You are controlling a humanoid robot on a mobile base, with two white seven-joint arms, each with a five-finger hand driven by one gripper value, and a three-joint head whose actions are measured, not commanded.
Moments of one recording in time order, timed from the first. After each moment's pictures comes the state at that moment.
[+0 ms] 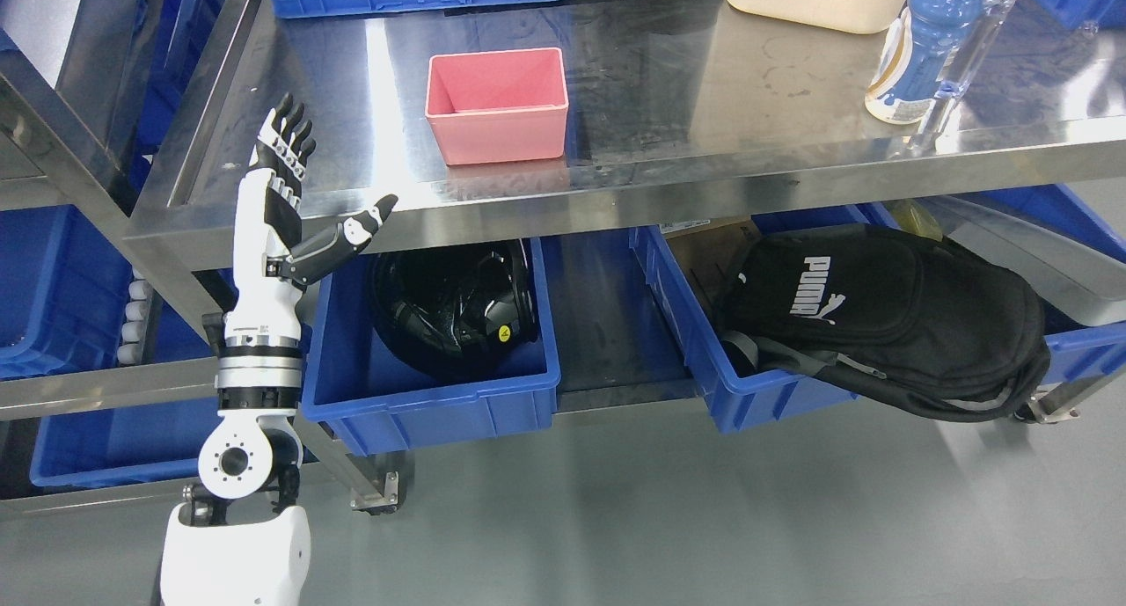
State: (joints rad) left arm -0.45 0.00 0.04 -1.59 0.00 -0.16 -0.05; right arm 0.00 0.00 0.00 0.00 0.00 0.02 -0.04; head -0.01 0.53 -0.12
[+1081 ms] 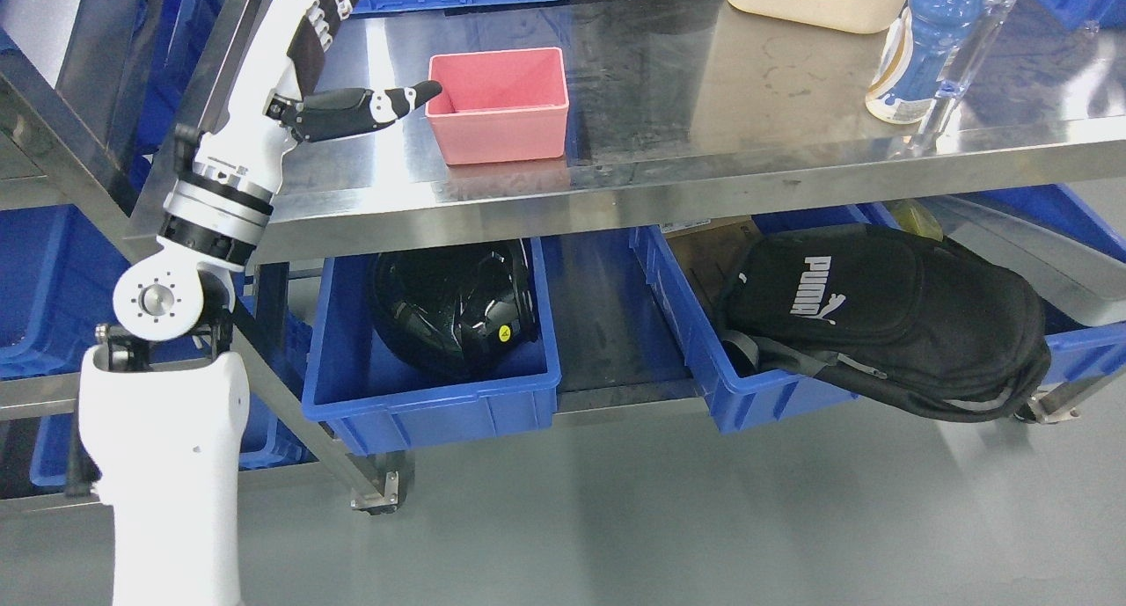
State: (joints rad) left arm -0.85 0.12 0.00 -1.48 -0.09 -0.11 -0.51; right arm 0.00 0.00 0.00 0.00 0.00 0.02 -0.04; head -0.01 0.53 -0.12
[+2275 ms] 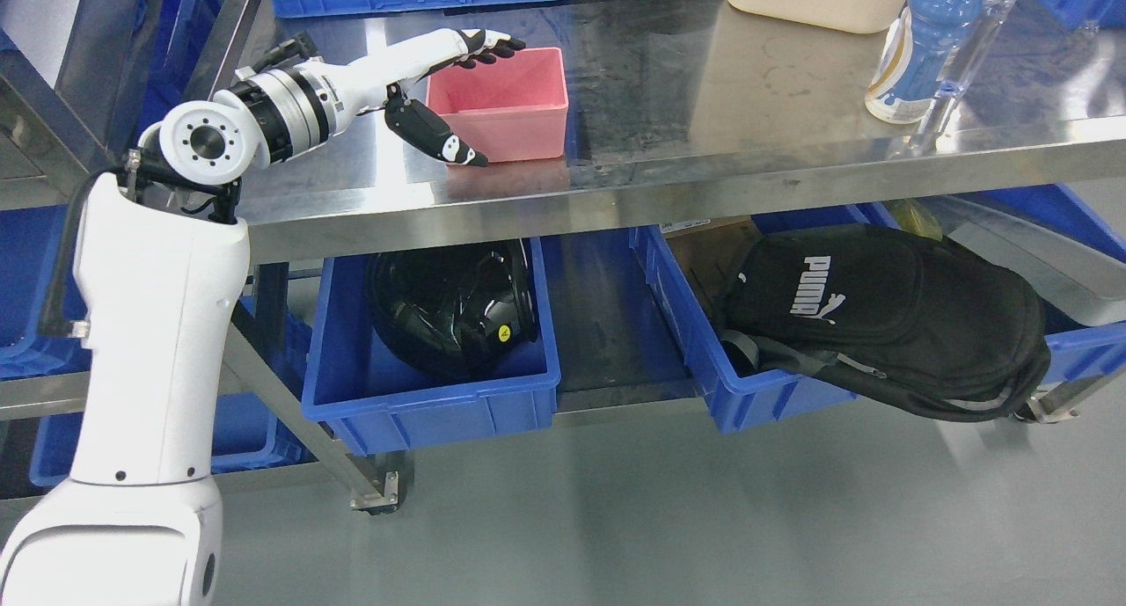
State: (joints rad) left arm -1.14 0.15 -0.19 -1.15 -0.50 -0.06 -0.90; right arm 0.00 0.00 0.00 0.00 0.00 0.02 -0.04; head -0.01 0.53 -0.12
